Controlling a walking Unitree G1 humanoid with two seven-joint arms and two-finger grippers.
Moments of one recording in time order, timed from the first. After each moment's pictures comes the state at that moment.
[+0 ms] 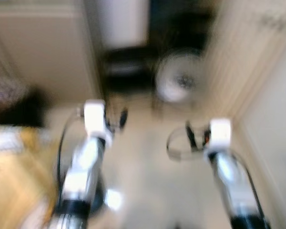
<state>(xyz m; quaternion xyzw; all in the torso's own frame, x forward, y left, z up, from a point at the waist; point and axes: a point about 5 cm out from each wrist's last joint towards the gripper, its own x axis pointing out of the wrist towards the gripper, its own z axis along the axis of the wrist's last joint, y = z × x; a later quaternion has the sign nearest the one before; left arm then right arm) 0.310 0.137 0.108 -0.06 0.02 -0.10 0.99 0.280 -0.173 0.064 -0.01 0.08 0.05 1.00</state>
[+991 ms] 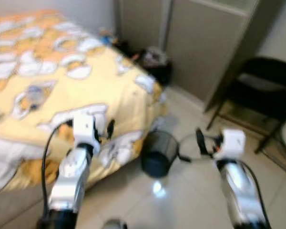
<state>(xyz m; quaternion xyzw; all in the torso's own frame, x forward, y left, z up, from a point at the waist) 0.287 0.175 0.090 0.01 0.06 -0.06 1.00 0.261 -0.194 0.050 0.03 0.07 0.01 1.00</state>
